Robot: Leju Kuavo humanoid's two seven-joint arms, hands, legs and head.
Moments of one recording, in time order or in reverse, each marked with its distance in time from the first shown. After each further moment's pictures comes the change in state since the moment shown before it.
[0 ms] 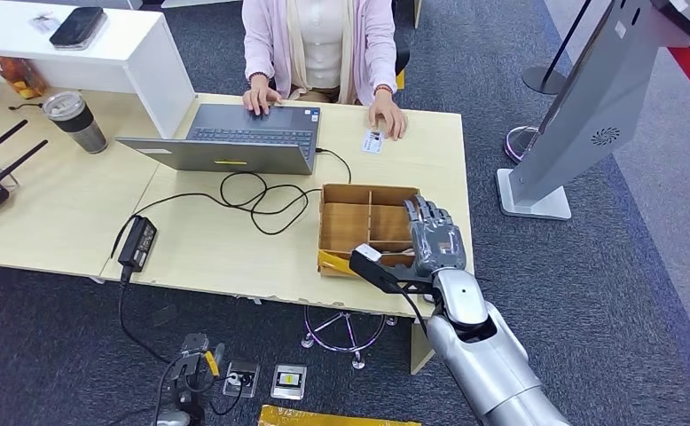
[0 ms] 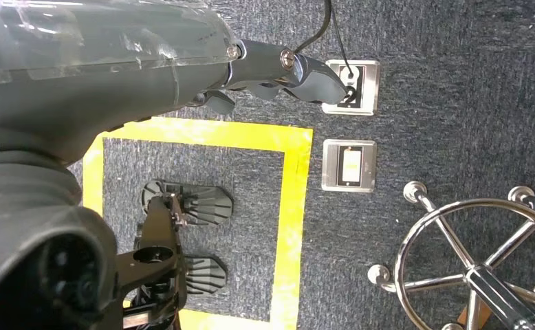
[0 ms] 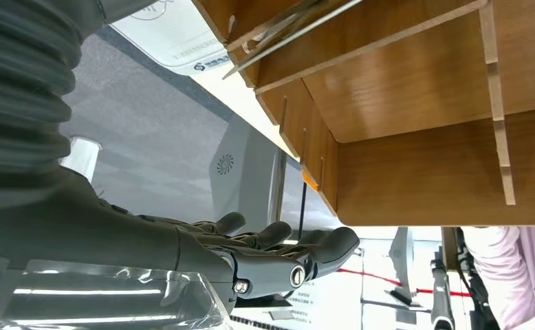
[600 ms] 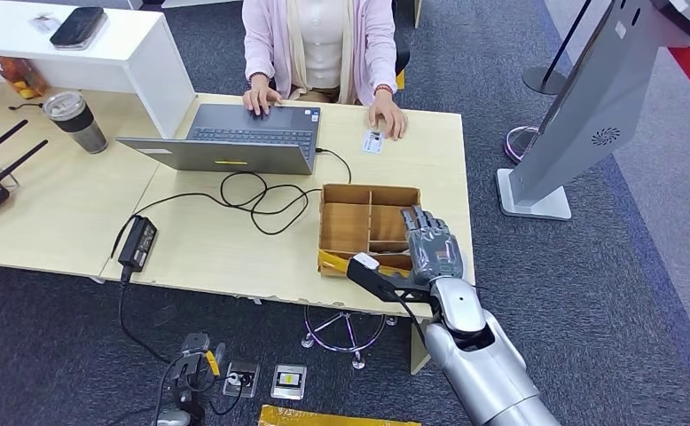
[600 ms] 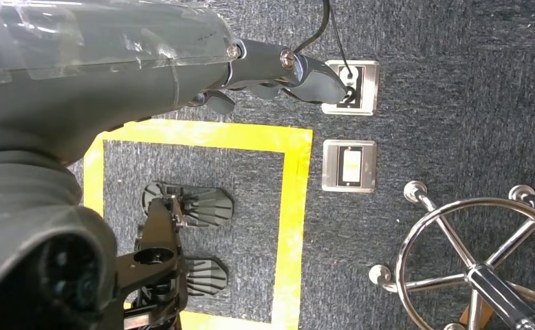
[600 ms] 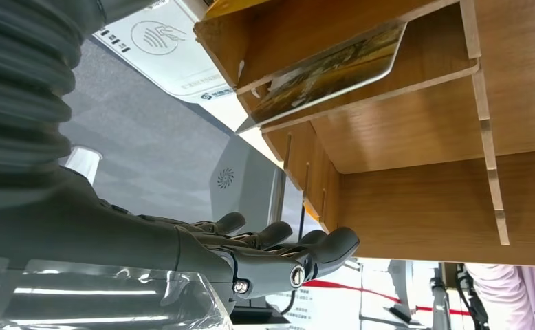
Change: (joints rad) left arm -0.001 0.000 0.000 0.000 -0.010 0.002 0.003; right arm 0.039 0.000 0.002 -0.030 -0.010 0.026 0.008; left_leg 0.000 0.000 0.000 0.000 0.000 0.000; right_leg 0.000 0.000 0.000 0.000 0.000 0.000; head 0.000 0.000
